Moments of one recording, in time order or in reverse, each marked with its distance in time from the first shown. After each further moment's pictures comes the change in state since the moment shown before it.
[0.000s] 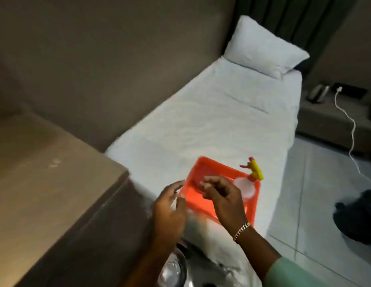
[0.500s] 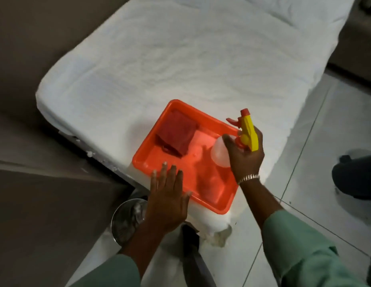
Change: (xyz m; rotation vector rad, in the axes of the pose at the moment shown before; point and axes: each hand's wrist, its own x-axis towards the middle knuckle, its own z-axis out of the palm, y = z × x) left_hand 0.011 -0.207 0.154 1.085 -0.490 0.181; right_hand 0.150 0.164 -0.145 -0.270 0.349 -0.031
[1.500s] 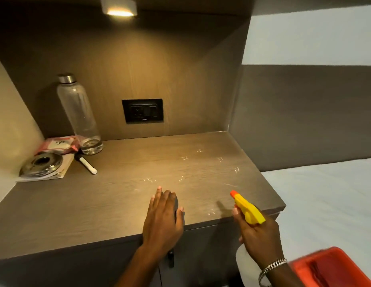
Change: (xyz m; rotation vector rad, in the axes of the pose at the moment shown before) left_hand -0.353 -0.211 -0.295 -0.096 0.795 -0.827; right_hand -0.350 -0.332 0.143 0.000 -0.913 -0.614
